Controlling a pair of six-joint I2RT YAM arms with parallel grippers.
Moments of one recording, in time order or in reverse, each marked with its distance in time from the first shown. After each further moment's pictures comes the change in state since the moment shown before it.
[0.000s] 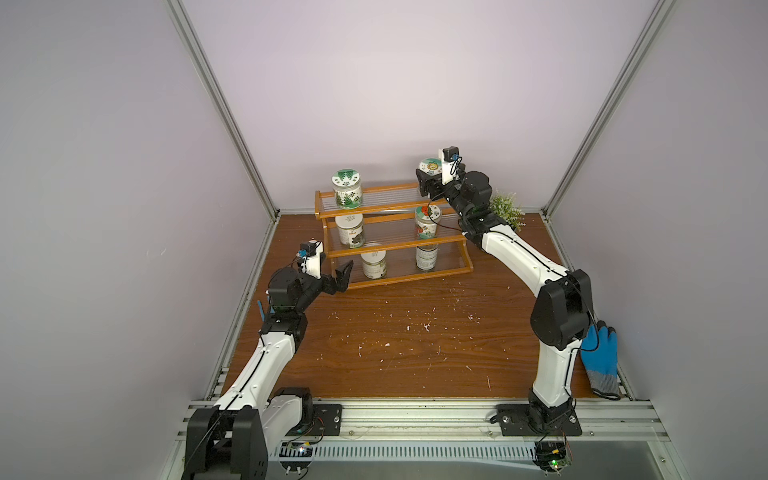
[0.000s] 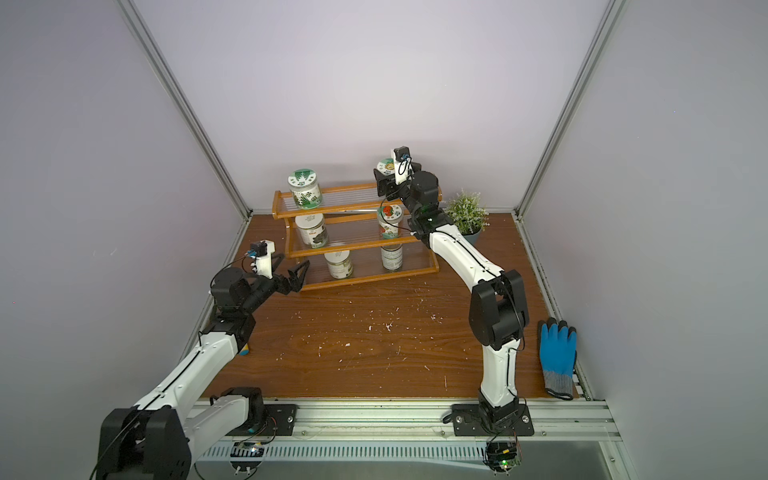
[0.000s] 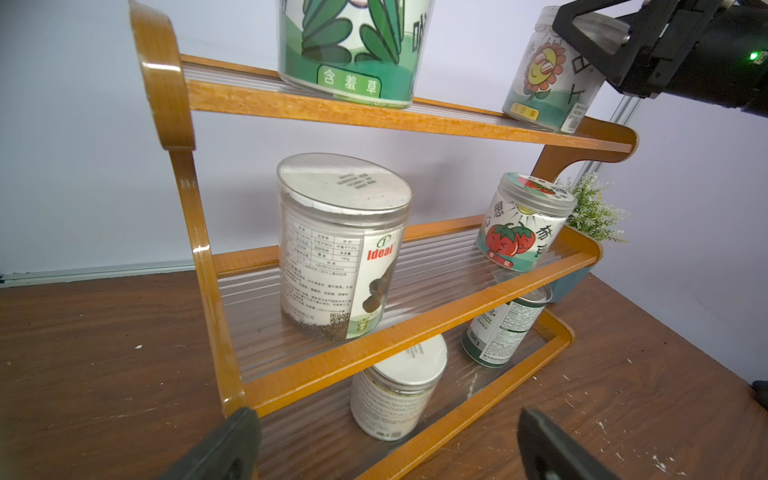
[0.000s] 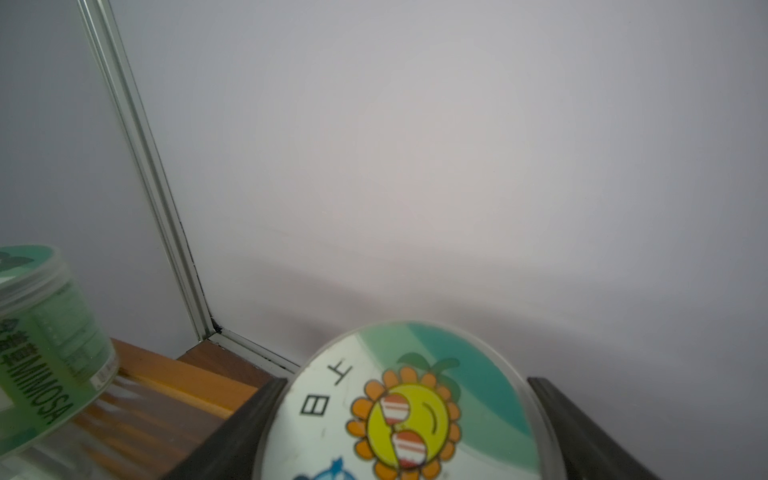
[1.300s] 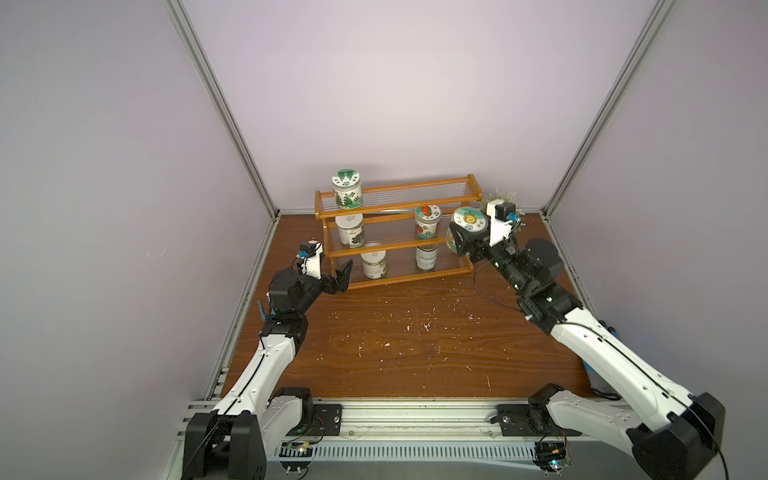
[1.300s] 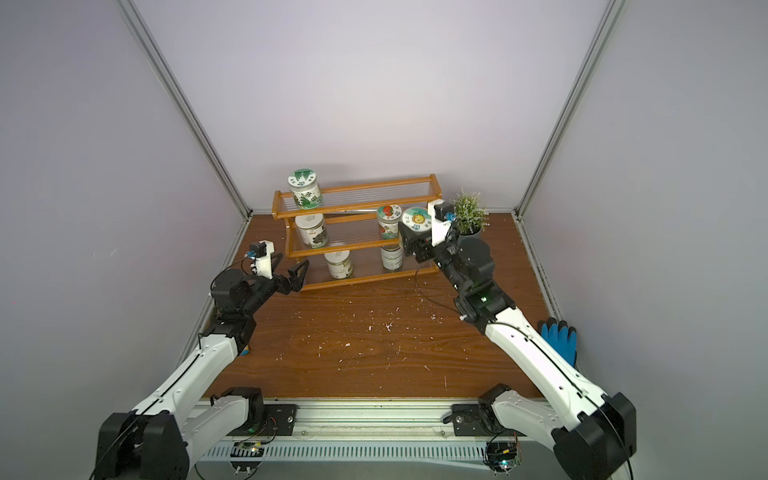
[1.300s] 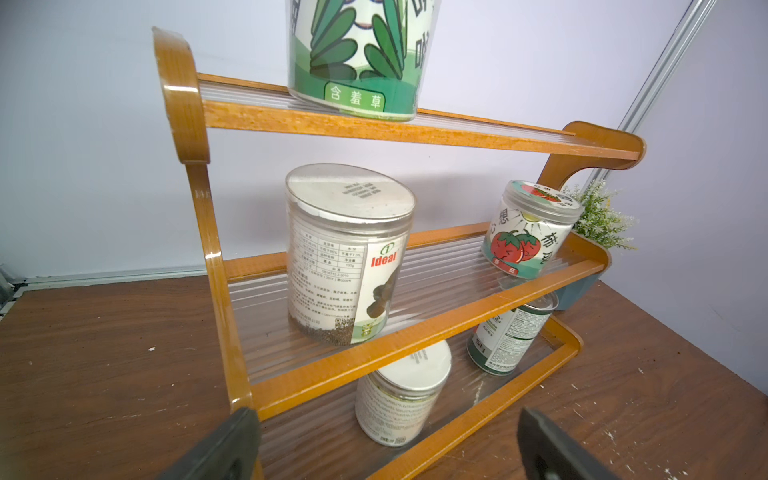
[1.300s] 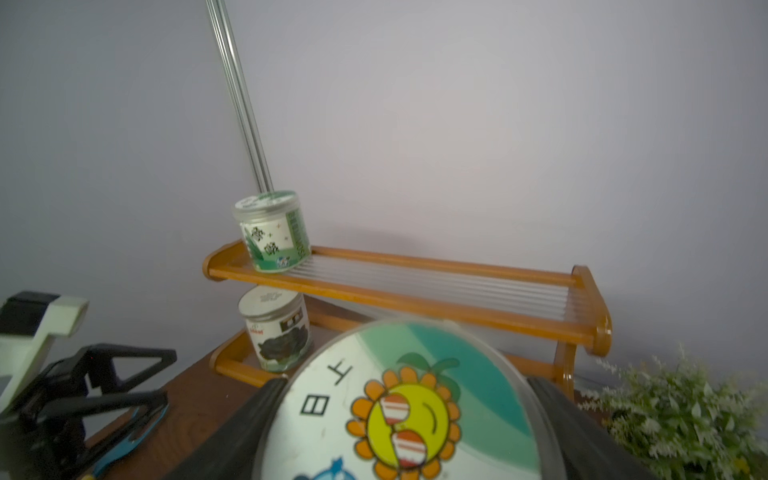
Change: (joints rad) left arm -0.019 -0.022 -0.013 0.009 -0.049 -0.005; right arm 0.086 -0.895 -0.859 -0.062 0.024 0.110
